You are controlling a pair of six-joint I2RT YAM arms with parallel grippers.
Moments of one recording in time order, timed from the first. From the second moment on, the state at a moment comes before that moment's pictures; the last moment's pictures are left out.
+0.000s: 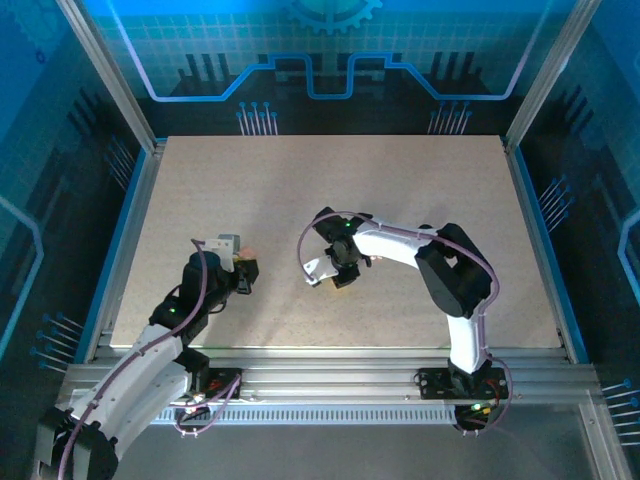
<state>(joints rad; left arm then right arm) -0.33 0.70 0.35 -0.18 0.07 -0.39 0.75 1.98 1.34 -0.76 -0.08 -1.21</state>
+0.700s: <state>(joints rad) -0.32 0.70 0.35 -0.18 0.07 -0.40 0.72 2.03 1.43 -0.80 -0.09 -1.19</state>
